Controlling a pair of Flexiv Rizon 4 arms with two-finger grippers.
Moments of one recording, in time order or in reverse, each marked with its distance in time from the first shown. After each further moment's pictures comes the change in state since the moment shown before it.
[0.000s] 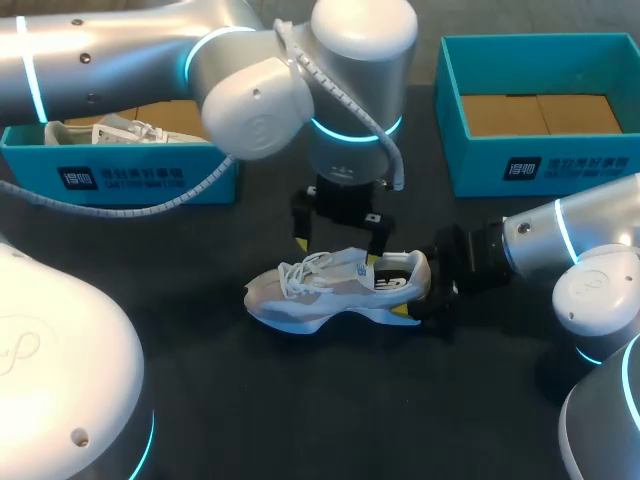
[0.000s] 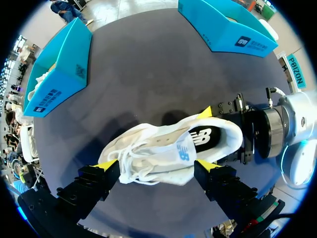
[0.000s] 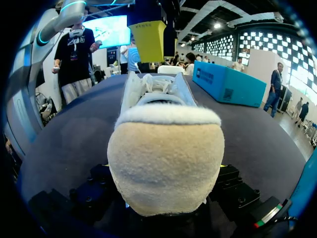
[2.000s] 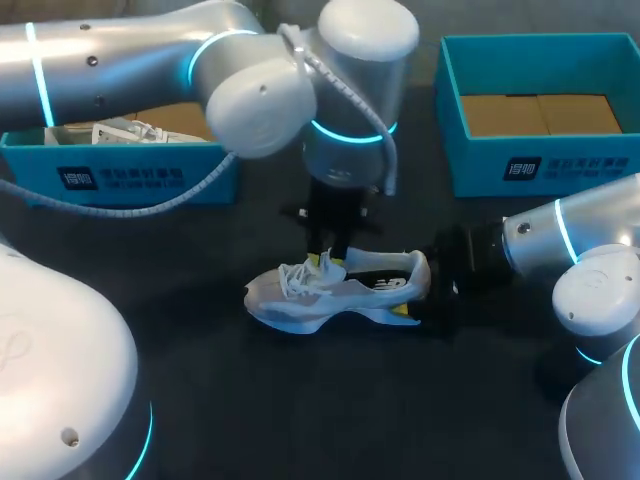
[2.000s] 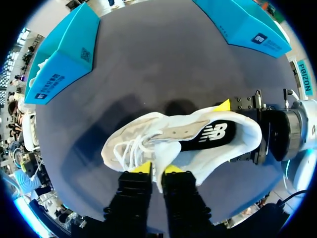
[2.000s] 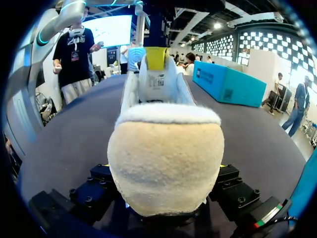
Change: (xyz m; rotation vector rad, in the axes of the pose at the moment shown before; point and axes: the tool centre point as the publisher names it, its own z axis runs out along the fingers) left arm -0.020 0.014 0.013 -0.095 -0.026 -0.055; right arm 0.000 0.000 0.000 0.000 0.000 0.000
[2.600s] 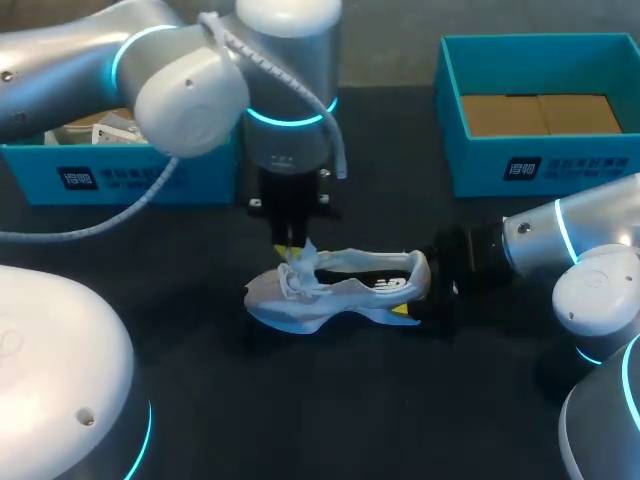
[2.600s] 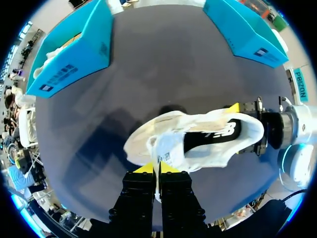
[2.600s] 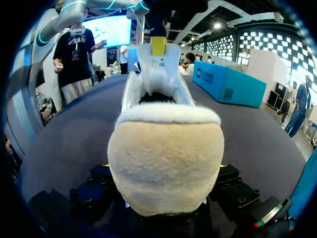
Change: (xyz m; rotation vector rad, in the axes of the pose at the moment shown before) left arm -0.058 0.011 -0.016 0.028 0.047 -0.054; right arm 0.000 0.000 0.000 0.000 0.000 0.000
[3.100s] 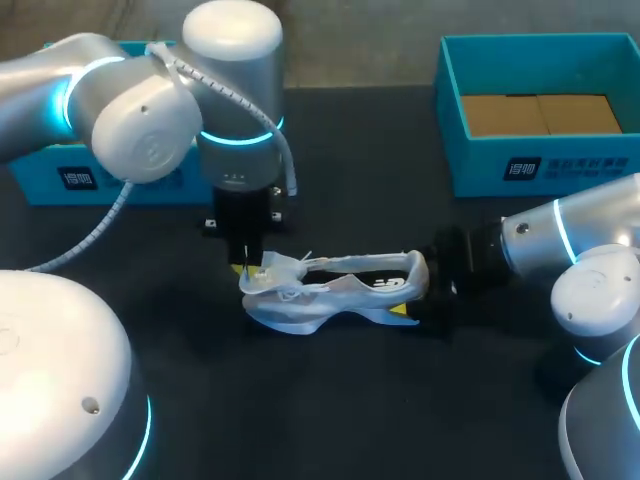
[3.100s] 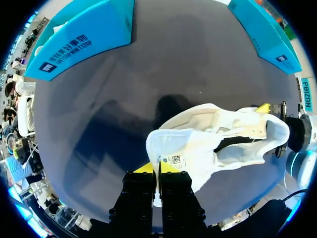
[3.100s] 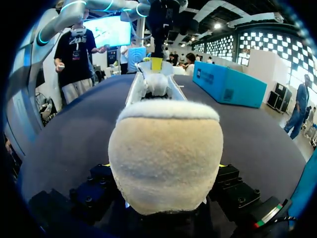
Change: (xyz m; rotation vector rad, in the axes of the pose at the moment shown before) left arm -0.053 0.009 0.044 -0.072 -0.002 -0.054; right arm 0.000 0.002 0.002 -0.002 0.000 -0.001
